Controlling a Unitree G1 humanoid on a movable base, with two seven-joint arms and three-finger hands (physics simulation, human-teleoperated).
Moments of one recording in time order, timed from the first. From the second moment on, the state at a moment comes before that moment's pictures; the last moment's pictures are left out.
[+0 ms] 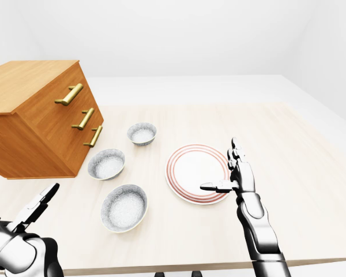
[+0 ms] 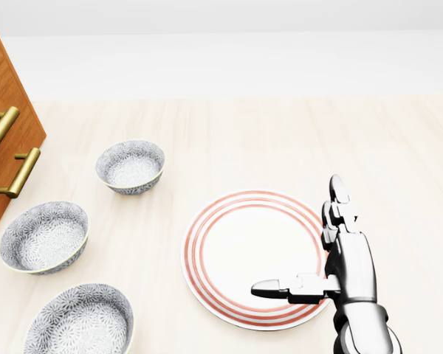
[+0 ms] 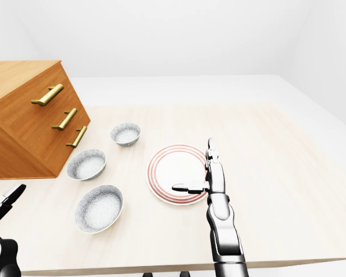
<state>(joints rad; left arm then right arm) 0.11 0.05 0.64 -0.34 -0.18 0.09 0.52 -0.01 -0.01 -0.03 -0.08 -0.02 0.09 -0.03</state>
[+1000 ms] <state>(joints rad) 0.11 0.05 0.64 -0.34 -0.18 0.09 0.52 -0.17 0.07 0.27 -0.43 -1.14 0.09 0.51</state>
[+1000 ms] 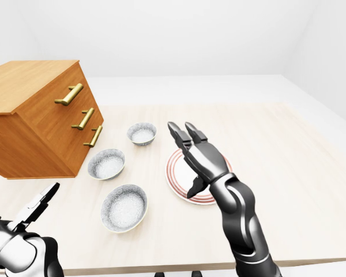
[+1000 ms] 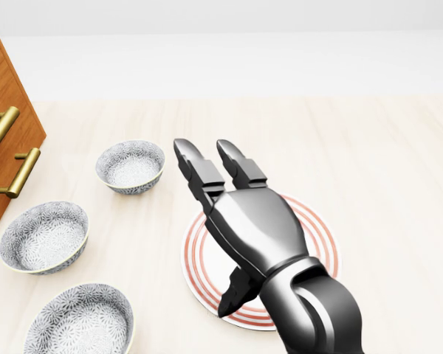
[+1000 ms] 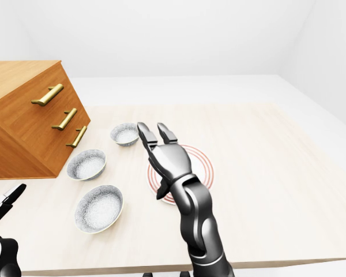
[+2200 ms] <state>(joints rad) 0.11 0.05 0.65 -0.35 -0.19 0.09 0.52 -0.19 0.11 0.24 -0.42 -1.61 0.09 0.70</state>
